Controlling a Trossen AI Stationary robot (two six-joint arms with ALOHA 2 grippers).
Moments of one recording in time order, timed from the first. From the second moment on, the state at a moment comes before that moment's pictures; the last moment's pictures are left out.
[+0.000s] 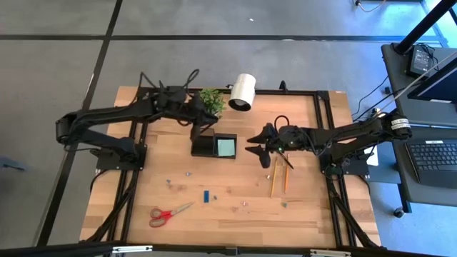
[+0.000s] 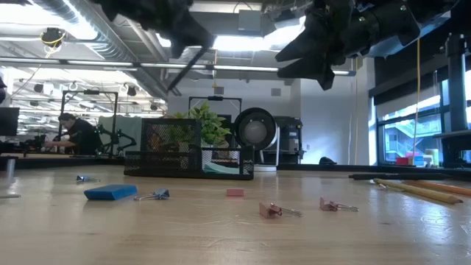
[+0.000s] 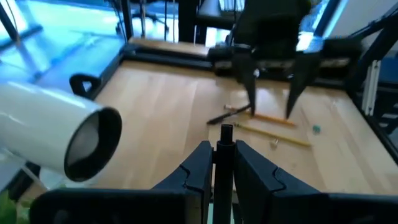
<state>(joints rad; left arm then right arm) 0.36 1.18 0.91 -0.12 0.28 0.00 0.04 1.27 0.64 0.26 0.11 0.38</state>
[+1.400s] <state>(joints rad) 0.46 1.21 0.43 0.45 0.30 -0.09 0.06 1.27 0.64 0.26 0.11 0.38</state>
